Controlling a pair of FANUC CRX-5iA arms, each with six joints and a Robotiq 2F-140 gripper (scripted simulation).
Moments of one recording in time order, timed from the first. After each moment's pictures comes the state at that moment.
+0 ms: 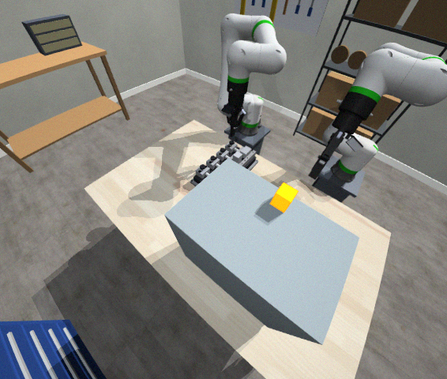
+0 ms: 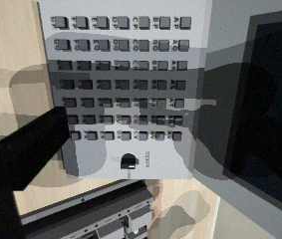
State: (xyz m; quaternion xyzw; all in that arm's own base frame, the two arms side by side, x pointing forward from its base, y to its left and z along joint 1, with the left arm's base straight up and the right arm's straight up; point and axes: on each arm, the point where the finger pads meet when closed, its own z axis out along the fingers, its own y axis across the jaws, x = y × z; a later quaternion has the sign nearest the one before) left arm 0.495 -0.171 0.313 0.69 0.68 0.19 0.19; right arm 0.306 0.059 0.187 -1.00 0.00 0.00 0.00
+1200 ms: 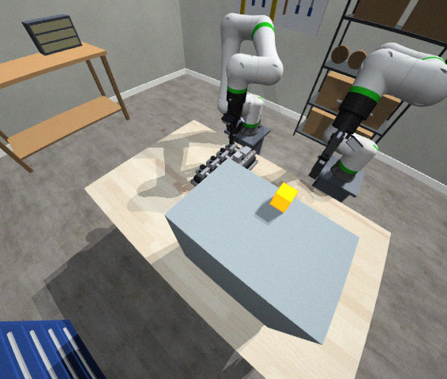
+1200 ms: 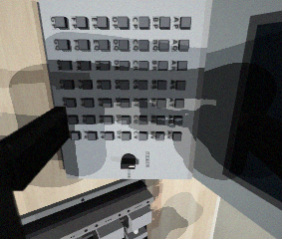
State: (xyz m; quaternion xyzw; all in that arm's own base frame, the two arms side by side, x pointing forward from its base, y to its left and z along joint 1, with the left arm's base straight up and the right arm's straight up) left arm 0.495 -0.171 0.313 0.69 0.68 0.19 0.19; right arm 0.307 0.059 0.142 -1.00 0.00 0.00 0.00
